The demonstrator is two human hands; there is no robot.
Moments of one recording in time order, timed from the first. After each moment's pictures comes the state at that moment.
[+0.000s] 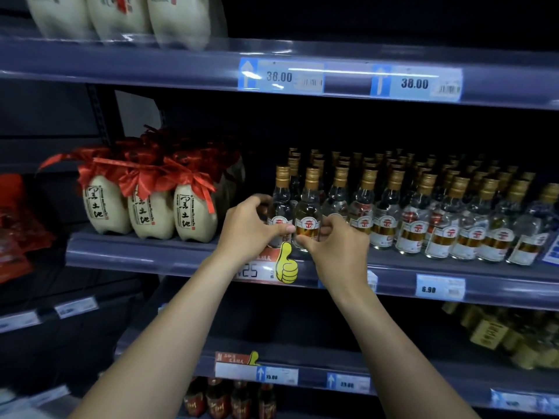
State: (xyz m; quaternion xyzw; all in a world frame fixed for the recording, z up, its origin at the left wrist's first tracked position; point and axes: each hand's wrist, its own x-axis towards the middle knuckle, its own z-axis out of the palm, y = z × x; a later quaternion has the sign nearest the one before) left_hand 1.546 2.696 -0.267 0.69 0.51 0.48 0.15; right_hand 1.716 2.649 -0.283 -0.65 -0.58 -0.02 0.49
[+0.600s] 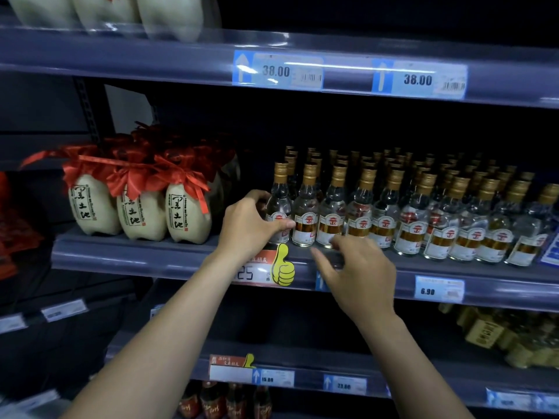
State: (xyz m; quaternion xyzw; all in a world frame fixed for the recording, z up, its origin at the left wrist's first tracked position) left_hand 1.555 2.715 -0.271 0.68 0.53 0.50 0.11; right_hand 1.760 2.632 -0.320 -0.58 -0.65 -0.26 0.42
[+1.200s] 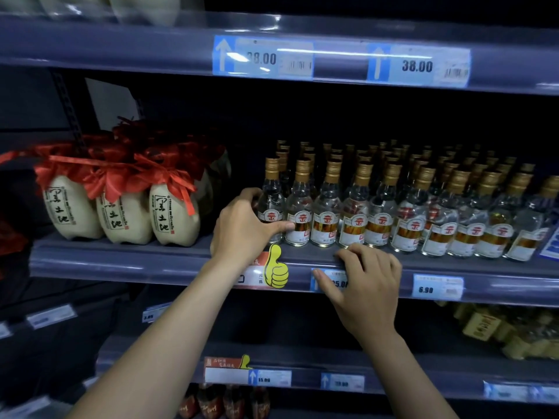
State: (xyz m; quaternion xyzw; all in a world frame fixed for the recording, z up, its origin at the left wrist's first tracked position) left_hand 1.566 2.718 -0.279 0.66 0.56 0.49 0.08; right_hand 1.785 2.637 -0.363 -0.57 -0.63 -0.33 0.41
